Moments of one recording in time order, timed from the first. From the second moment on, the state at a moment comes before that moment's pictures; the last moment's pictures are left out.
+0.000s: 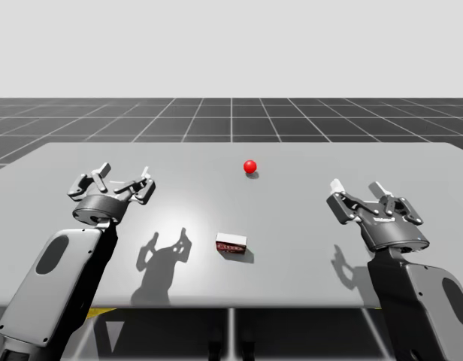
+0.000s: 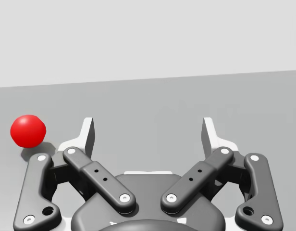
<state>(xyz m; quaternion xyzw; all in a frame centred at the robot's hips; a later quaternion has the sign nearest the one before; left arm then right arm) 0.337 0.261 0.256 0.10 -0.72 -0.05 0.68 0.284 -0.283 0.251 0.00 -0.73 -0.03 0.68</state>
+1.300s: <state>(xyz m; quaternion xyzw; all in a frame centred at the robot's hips) 0.338 0.260 0.255 0.10 -0.72 -0.06 0.68 0.284 -0.282 0.250 -0.01 -0.73 -0.02 0.68</state>
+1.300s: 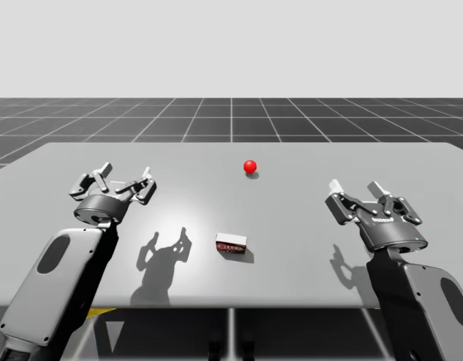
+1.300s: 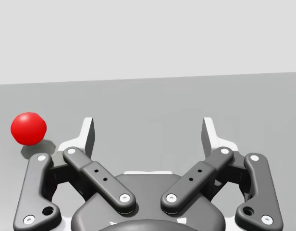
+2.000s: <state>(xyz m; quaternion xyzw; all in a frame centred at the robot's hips) 0.337 0.259 0.255 0.10 -0.72 -0.06 0.68 0.284 -0.282 0.250 -0.01 -0.73 -0.03 0.68</state>
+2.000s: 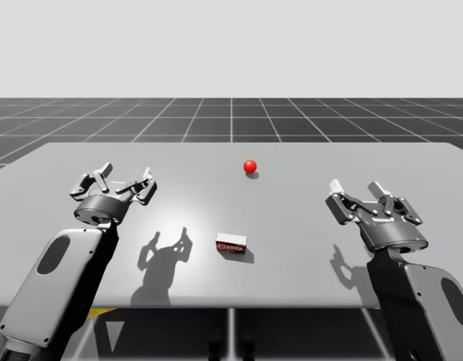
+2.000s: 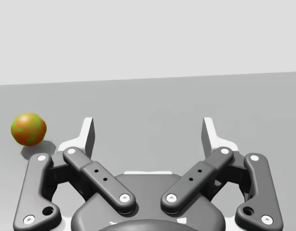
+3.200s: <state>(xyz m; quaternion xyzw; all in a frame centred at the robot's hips) 0.338 0.258 0.255 0.10 -0.72 -0.06 0.69 0.284 -0.283 0.252 -0.01 -0.73 -0.02 0.68</state>
